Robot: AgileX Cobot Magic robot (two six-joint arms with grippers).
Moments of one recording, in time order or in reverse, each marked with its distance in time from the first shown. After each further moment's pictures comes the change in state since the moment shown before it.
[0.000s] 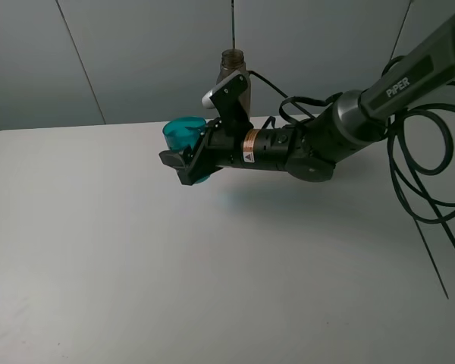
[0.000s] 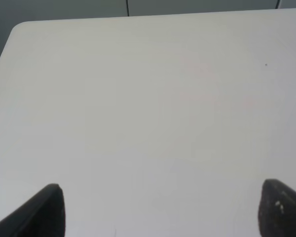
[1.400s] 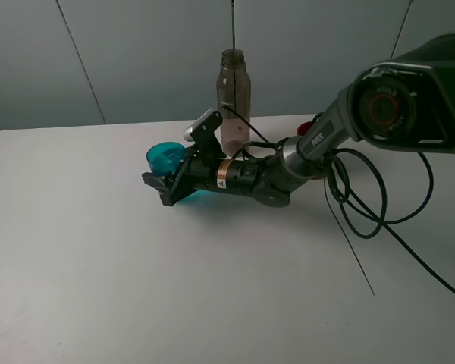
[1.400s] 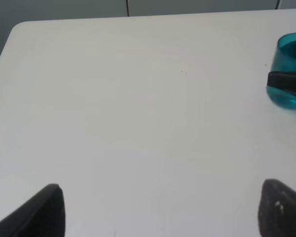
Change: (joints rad) left arm 0.000 0.000 0.000 0.000 0.000 -0.002; right arm 0.057 0.356 -0.278 0.057 -0.147 -0.032
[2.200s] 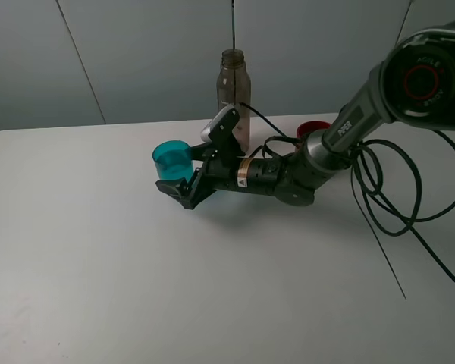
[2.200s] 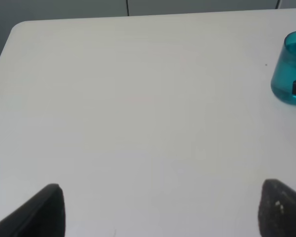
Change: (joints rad) left arm 0.000 0.000 0.000 0.000 0.000 0.000; right arm -0.058 -0.080 0.131 -0.045 -0.019 -0.094
